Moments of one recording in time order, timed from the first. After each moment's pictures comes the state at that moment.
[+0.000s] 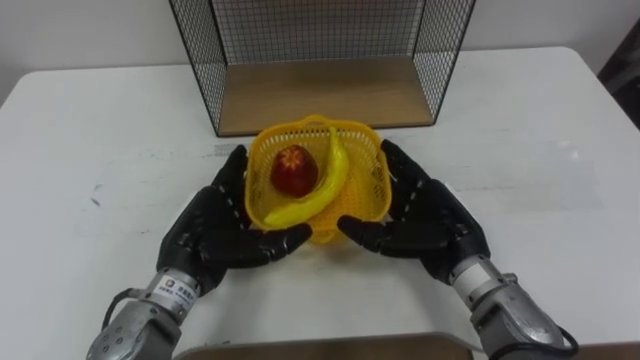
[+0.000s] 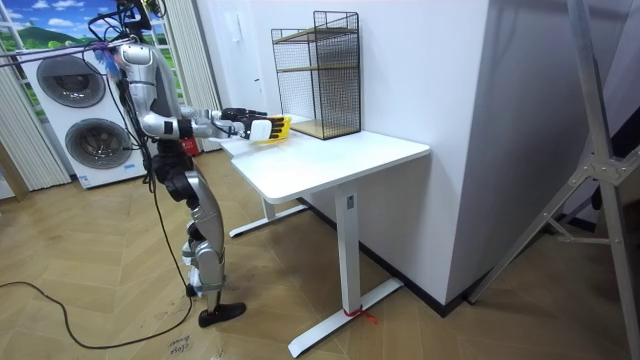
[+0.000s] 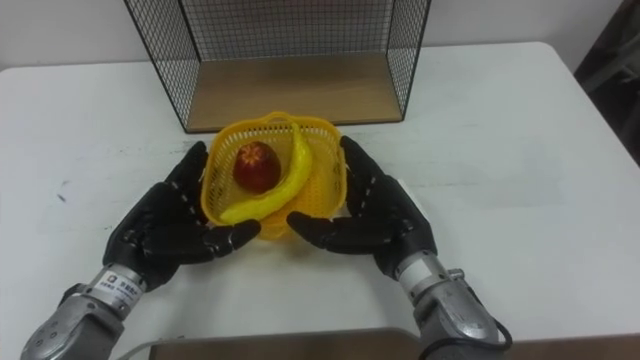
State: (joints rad) left arm 0.21 0.21 -0.07 -0.07 -0.52 0.09 -0.25; right arm 0.14 -0.21 0.10 -0.01 0.45 0.09 0.25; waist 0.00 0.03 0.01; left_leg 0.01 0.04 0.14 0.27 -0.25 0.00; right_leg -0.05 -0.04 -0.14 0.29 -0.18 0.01
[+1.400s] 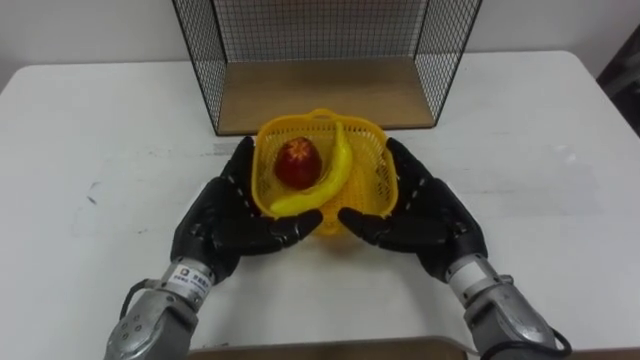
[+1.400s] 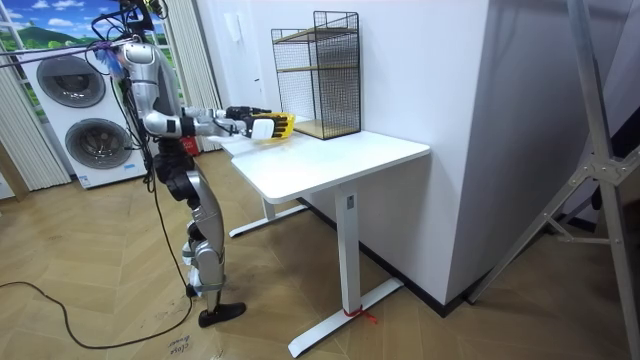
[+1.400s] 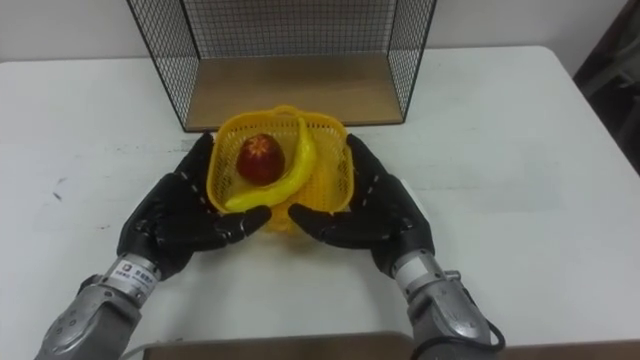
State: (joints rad) left arm 0.13 0.16 -0.10 -0.06 -0.52 0.08 -0.20; right arm 0.11 -0.18 0.10 -0.01 0.46 0.08 0.19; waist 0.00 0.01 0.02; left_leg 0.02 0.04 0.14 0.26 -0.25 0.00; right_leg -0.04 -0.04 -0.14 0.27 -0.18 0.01
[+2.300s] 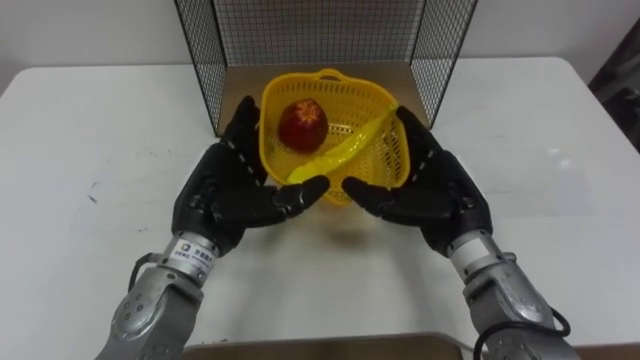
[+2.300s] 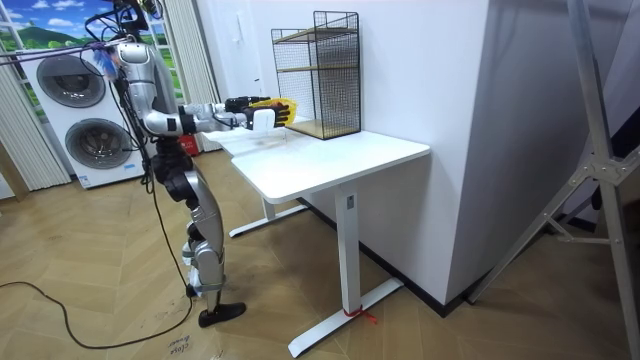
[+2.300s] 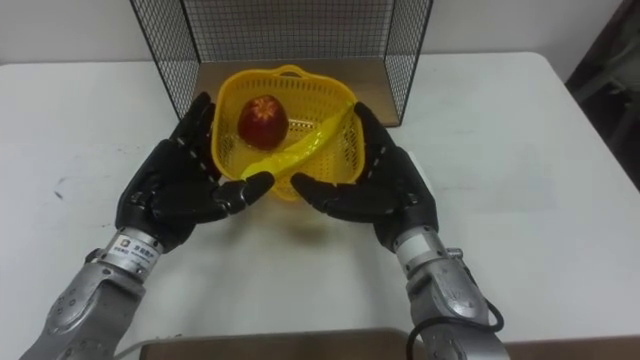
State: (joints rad) left arm 0.10 0.14 -0.10 -0.11 -0.56 0.05 -0.20; right arm 0.06 -0.17 0.09 -0.01 0.47 0.04 0.15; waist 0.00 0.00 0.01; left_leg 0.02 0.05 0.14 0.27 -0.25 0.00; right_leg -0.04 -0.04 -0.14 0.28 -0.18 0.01
